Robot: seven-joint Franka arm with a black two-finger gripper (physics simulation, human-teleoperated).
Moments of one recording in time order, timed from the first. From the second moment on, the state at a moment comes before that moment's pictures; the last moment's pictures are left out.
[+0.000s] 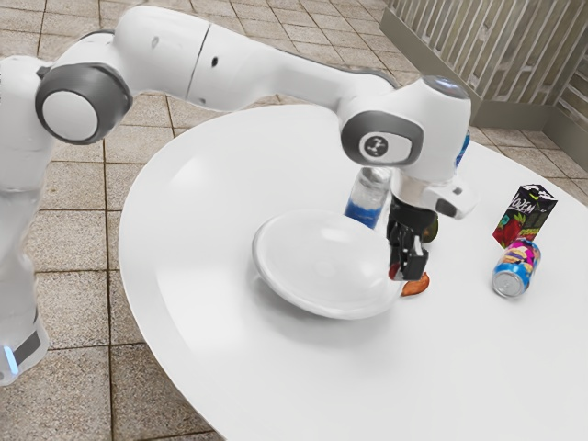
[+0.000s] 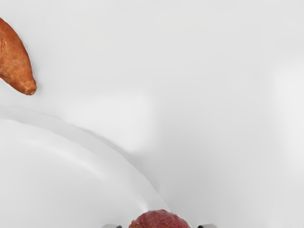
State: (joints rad) arm -0.19 0.25 -0.06 -1.51 -0.02 1.86 -0.14
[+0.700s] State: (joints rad) arm -0.42 0.66 -0.02 -1.05 -0.03 1.87 -0.14
